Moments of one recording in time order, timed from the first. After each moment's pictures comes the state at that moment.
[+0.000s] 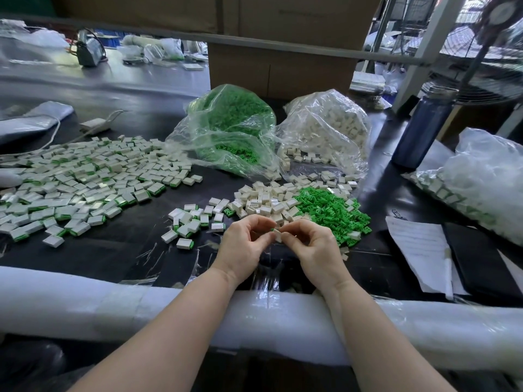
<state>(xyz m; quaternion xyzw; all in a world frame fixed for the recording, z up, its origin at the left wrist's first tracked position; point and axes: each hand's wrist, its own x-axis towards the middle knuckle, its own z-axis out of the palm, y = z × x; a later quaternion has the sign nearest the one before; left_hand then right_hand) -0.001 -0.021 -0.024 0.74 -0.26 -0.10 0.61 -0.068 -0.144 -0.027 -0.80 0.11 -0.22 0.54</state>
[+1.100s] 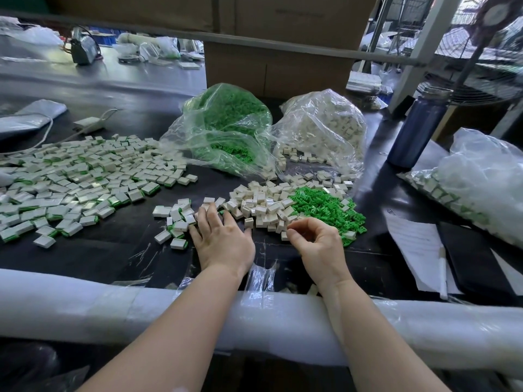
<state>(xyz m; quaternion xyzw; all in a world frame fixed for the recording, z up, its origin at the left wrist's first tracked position) 0.013 -0.030 -0.038 0.98 -0.10 0.01 0.17 -0.071 -0.151 -0.027 -0.80 0.18 -0.27 0.51</state>
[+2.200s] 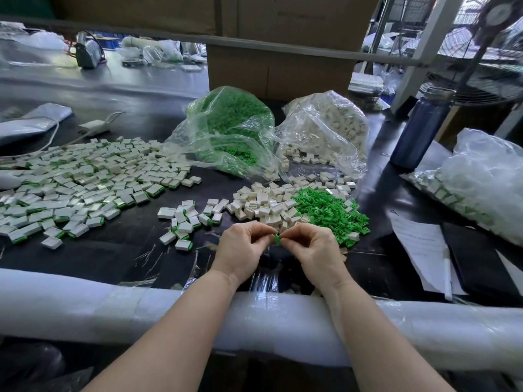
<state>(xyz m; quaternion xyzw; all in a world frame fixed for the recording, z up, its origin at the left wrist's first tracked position) 0.000 -0.022 -0.027 0.79 -0.27 -0.05 0.55 -0.070 -0.146 -0.026 -0.82 0.13 -0.21 0.52</state>
